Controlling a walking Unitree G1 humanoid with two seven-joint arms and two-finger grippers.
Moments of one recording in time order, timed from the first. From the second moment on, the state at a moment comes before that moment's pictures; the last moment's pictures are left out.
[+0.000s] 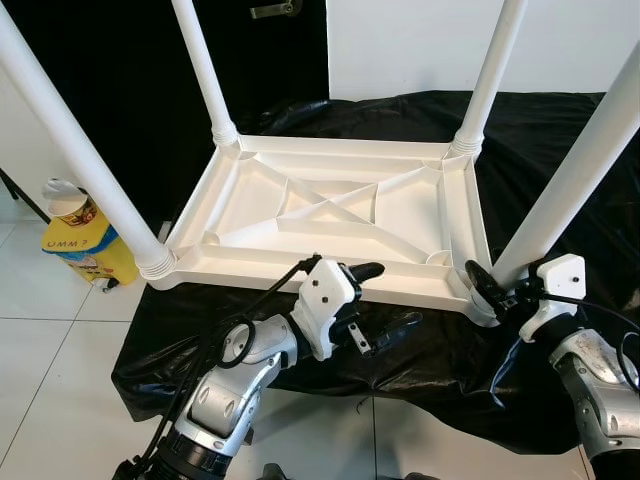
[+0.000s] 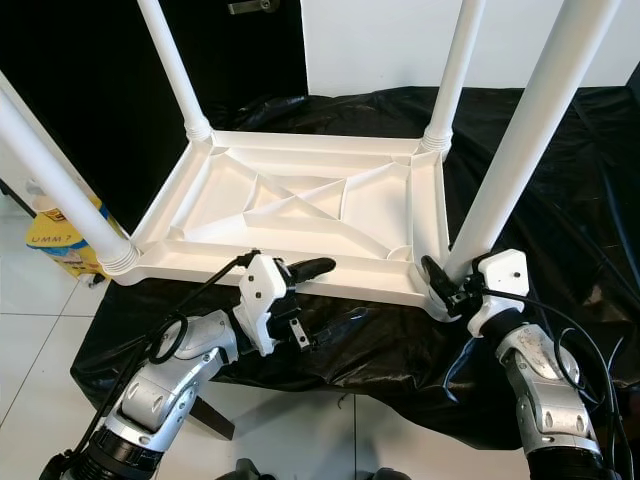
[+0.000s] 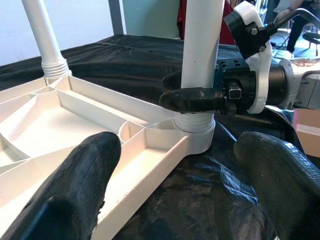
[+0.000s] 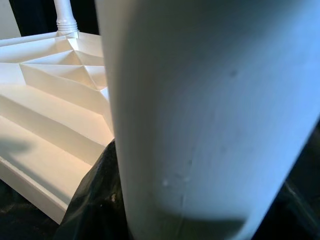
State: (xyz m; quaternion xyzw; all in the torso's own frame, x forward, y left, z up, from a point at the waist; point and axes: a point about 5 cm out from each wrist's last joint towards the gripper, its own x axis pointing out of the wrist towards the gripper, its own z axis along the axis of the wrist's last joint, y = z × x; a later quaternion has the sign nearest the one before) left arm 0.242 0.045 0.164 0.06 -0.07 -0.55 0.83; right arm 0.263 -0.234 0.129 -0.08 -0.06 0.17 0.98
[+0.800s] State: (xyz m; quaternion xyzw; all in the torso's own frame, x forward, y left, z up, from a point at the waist) left arm 0.243 0.046 0.164 0.06 -0.07 -0.54 0.83; right arm 0.259 -0.209 0.117 -0.01 -0.08 0.00 1.00
